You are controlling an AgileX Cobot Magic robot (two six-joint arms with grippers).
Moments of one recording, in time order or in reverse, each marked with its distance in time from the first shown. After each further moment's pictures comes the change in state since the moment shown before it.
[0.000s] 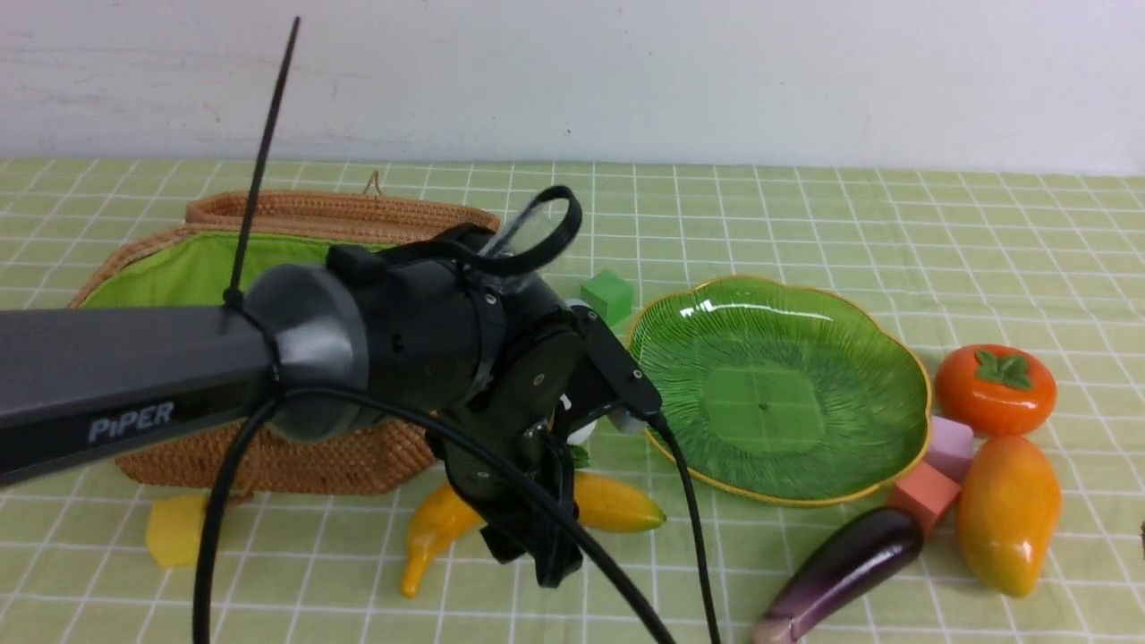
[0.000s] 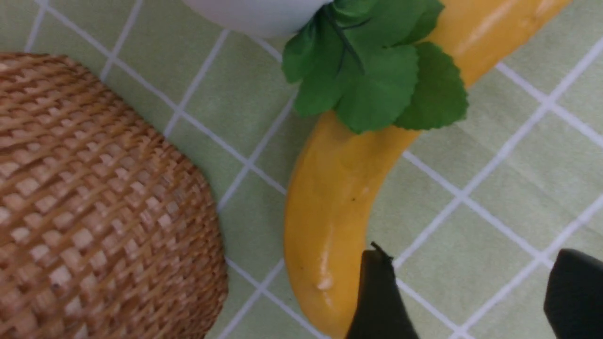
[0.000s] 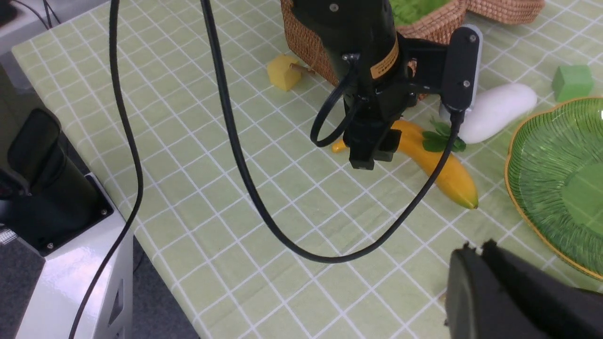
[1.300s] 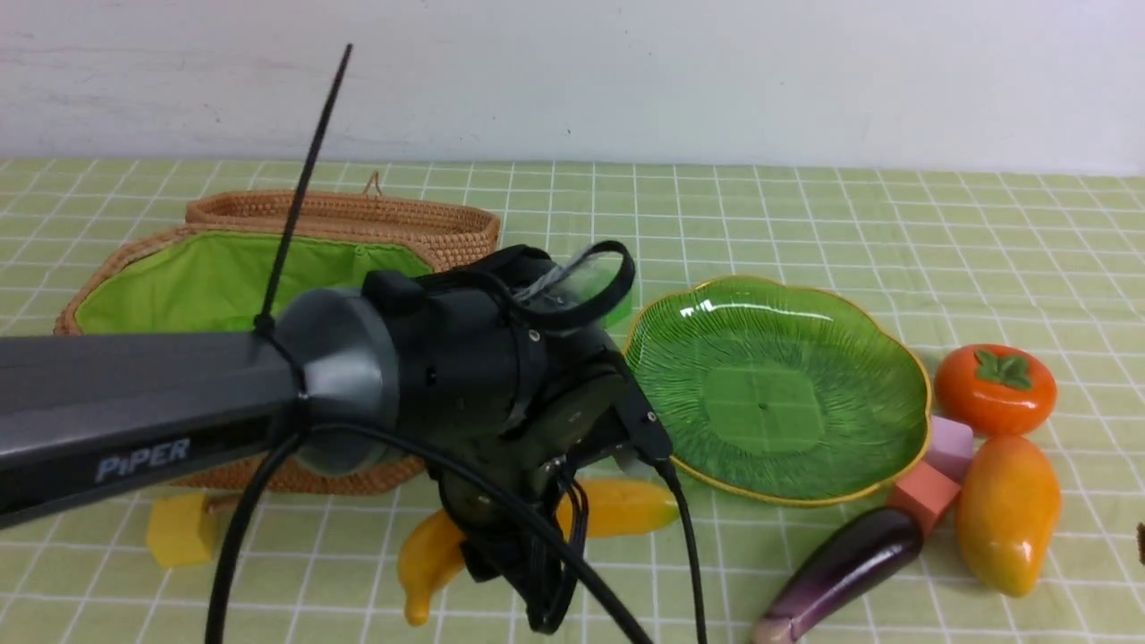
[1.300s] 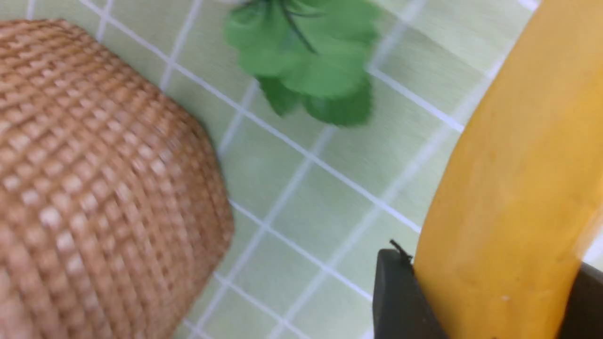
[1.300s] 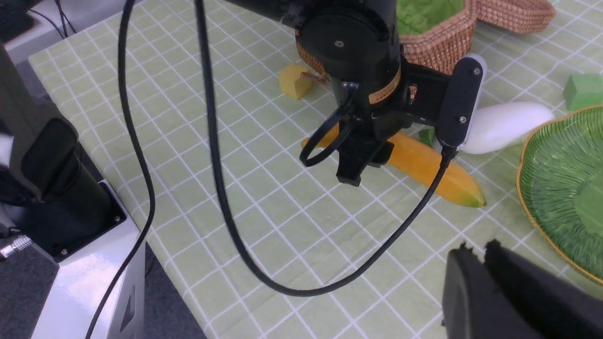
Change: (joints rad) right arm 0.000 0.000 0.000 0.027 -0.002 -0.005; left arm -0.087 -0.034 -0.002 0.067 0.169 0.005
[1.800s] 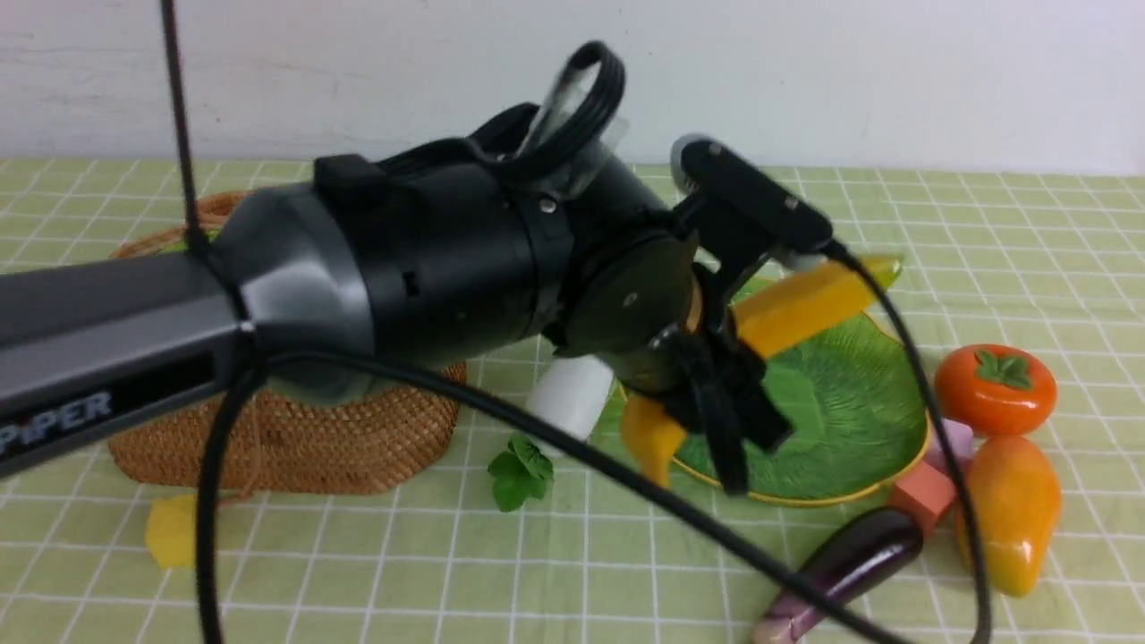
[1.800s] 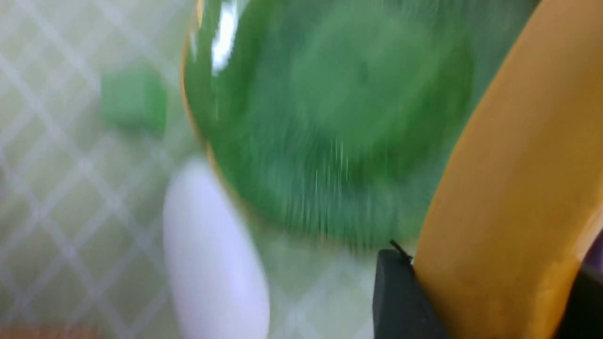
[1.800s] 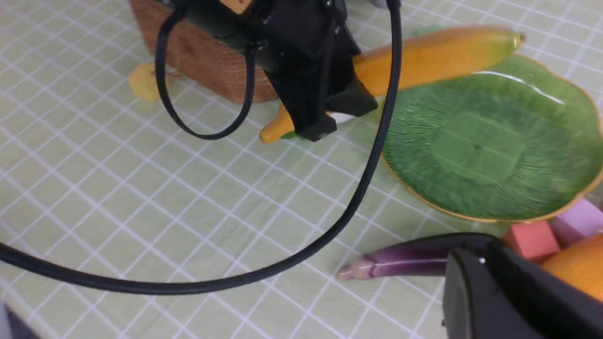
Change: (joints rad) right arm 0.000 0.000 -0.010 -0.347 -0.099 0.322; left arm -0.038 0.014 -0.250 -0.108 -0.399 -0.212
